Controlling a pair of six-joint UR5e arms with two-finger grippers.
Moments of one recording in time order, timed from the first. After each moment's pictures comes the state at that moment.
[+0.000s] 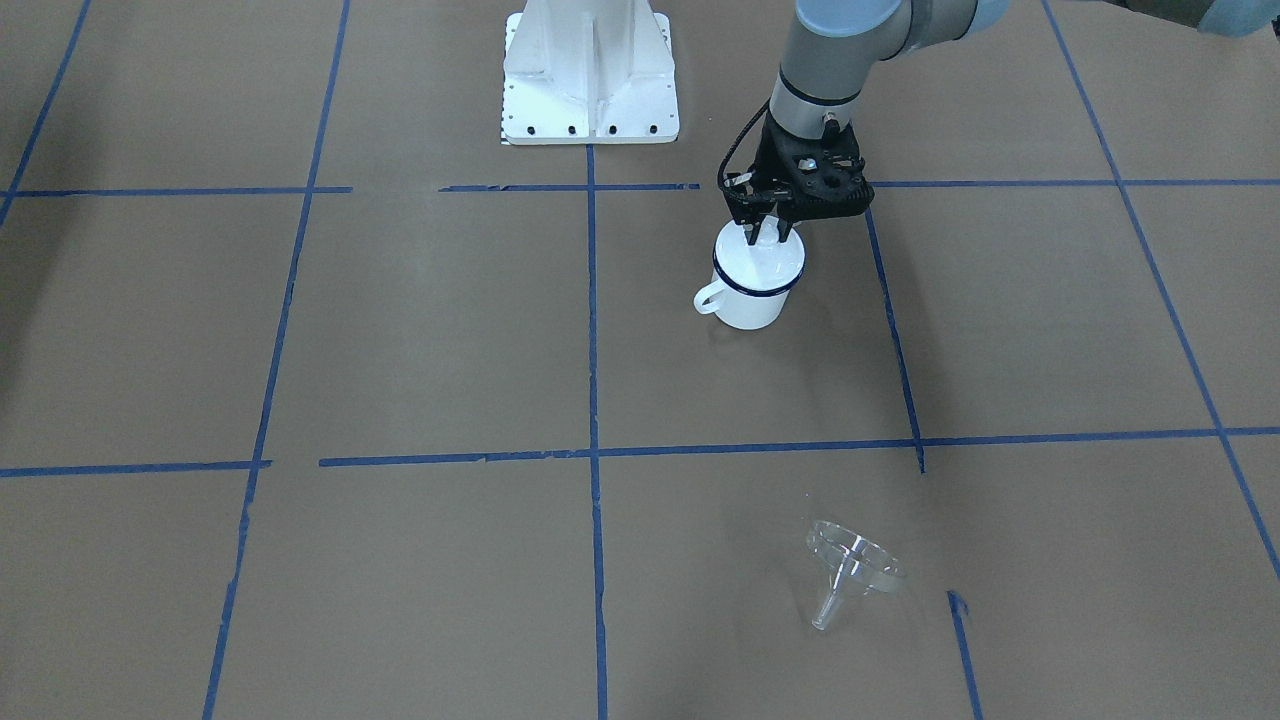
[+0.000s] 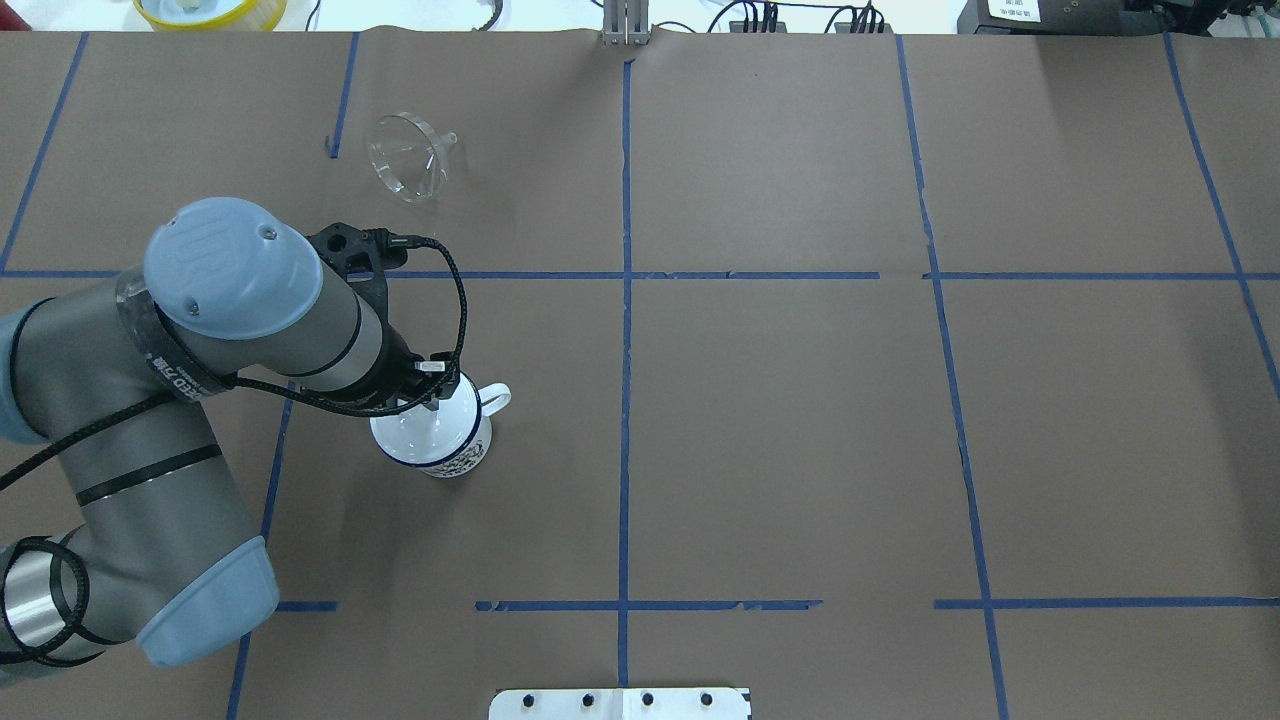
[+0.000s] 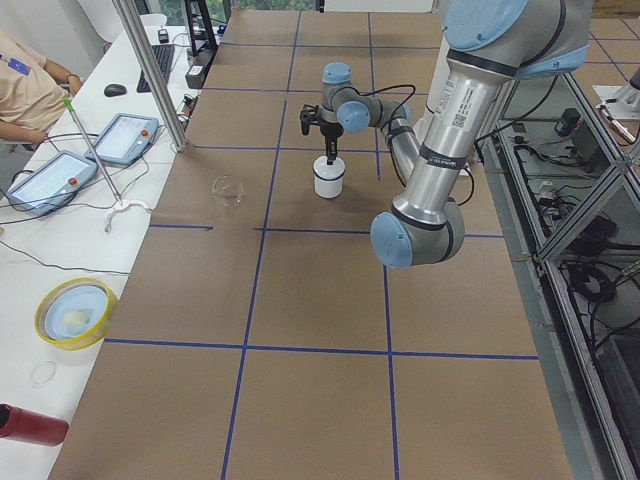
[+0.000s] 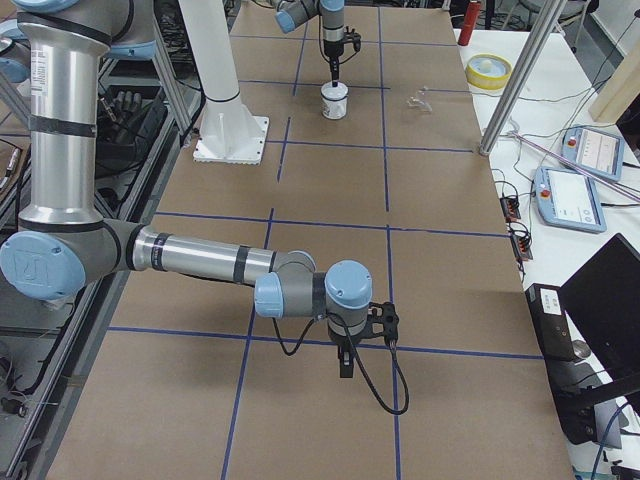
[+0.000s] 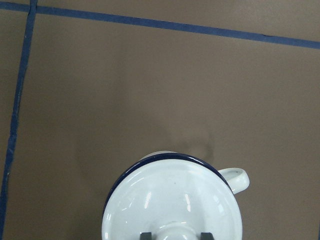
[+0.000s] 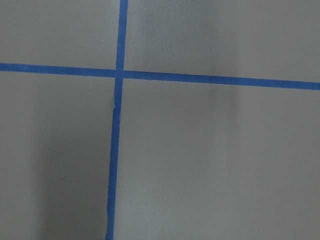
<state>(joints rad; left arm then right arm) -0.57 -2.02 -2.02 -1.45 -1.91 -1.29 1.56 -1.68 1.56 -1.39 2.29 0.01</state>
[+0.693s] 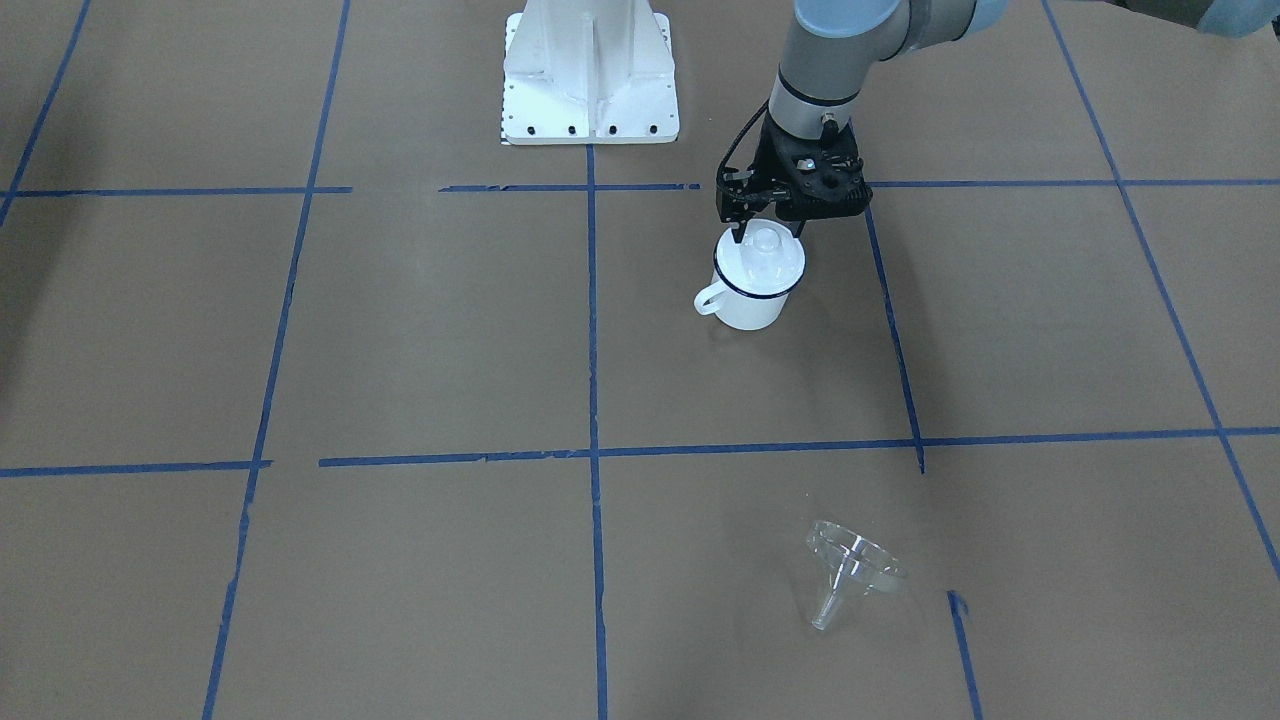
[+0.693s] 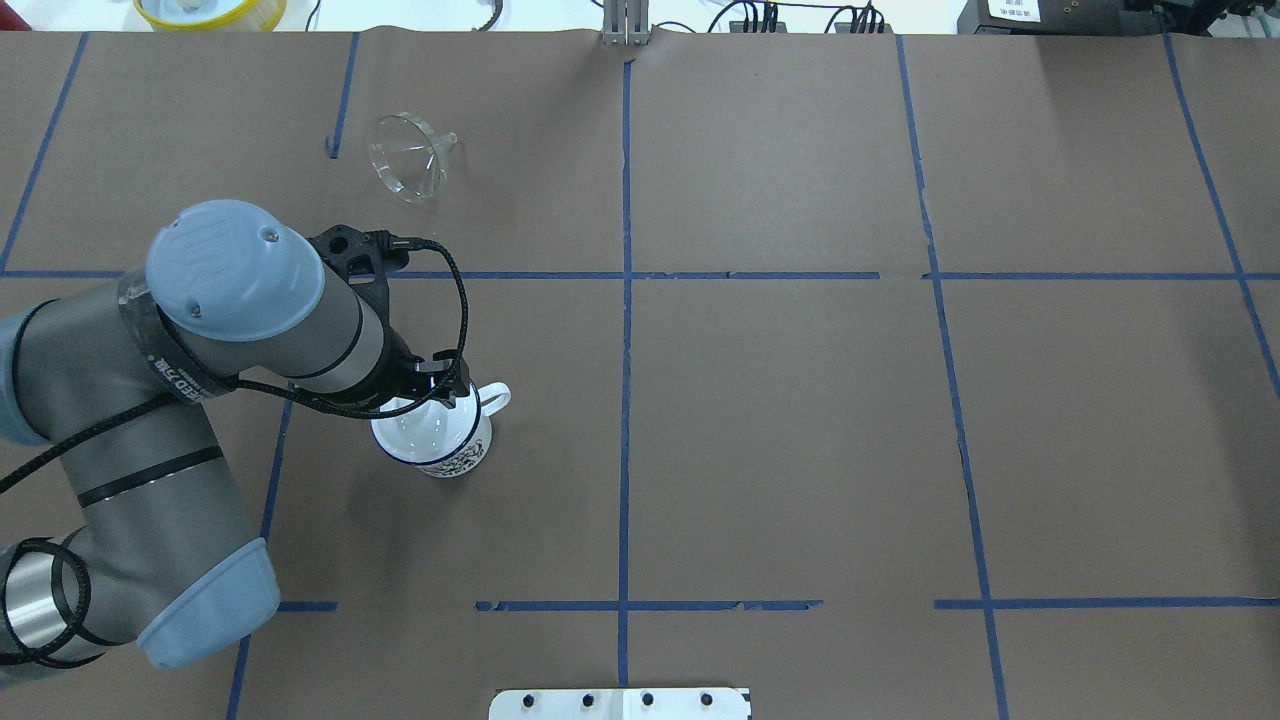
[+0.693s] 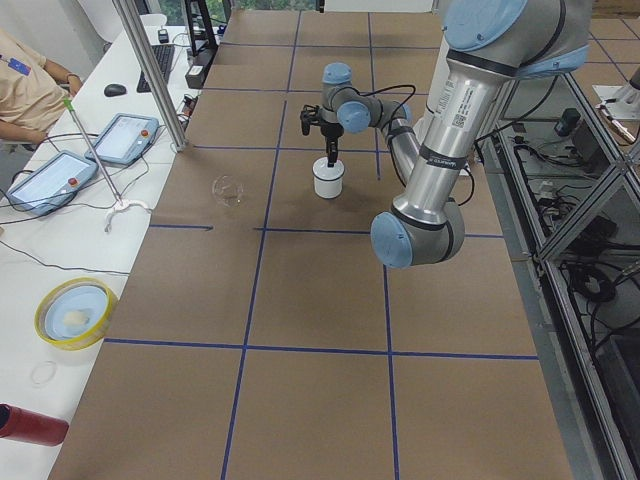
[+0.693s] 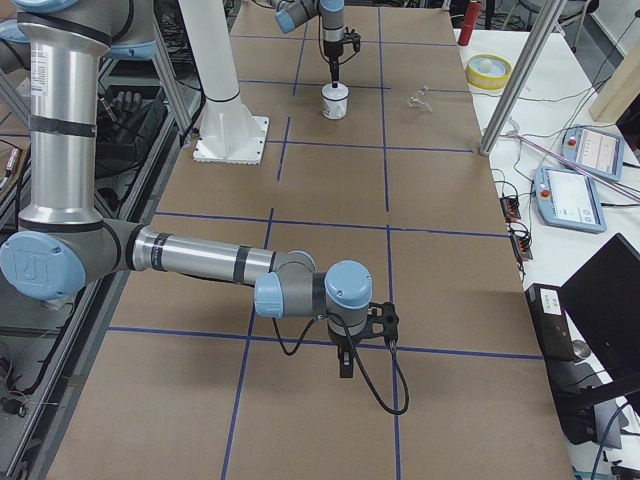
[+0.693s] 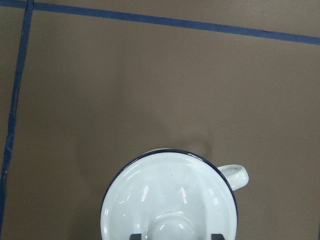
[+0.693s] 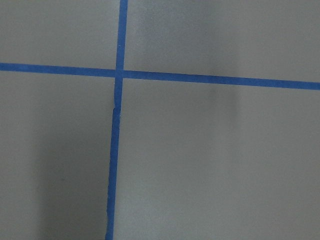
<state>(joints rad) -0.57 -2.02 -2.02 -1.45 -1.91 -1.28 1.56 -1.68 1.56 -1.39 2.29 0.01</state>
